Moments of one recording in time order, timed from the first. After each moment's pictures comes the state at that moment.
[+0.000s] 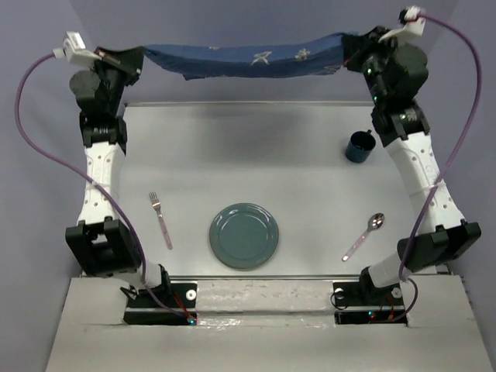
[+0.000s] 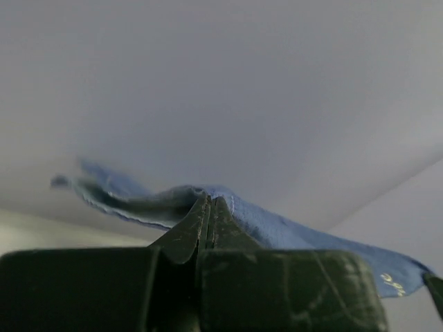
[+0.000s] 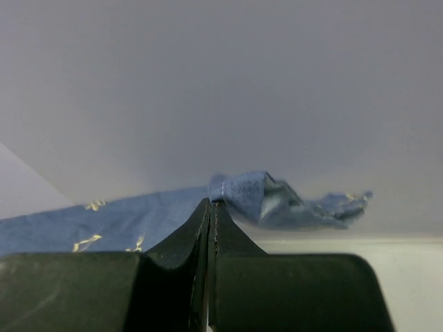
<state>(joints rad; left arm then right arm) 0.16 1.52 1.57 0.26 0.32 -0.91 0.23 1.55 1.88 -0.08 0.04 0.40</state>
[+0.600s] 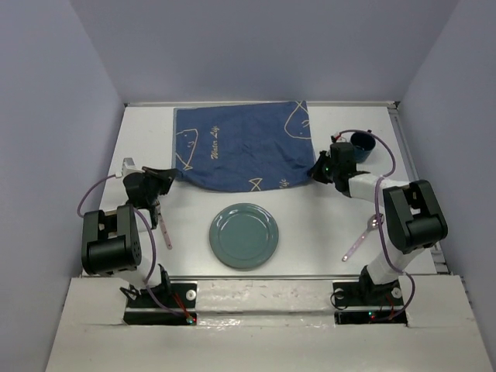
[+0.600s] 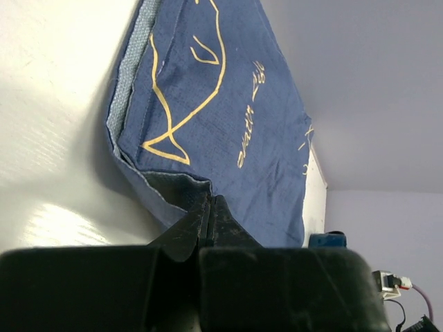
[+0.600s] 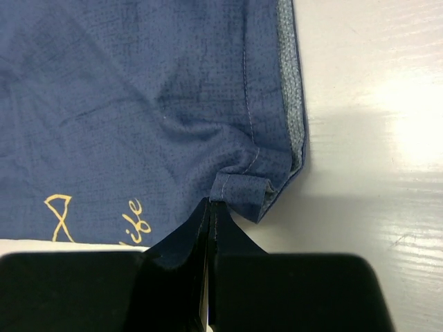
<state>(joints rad) 0.19 1.51 0.40 0.82 0.31 -1.05 0.23 1.69 0.86 0.17 -0.11 0.54</state>
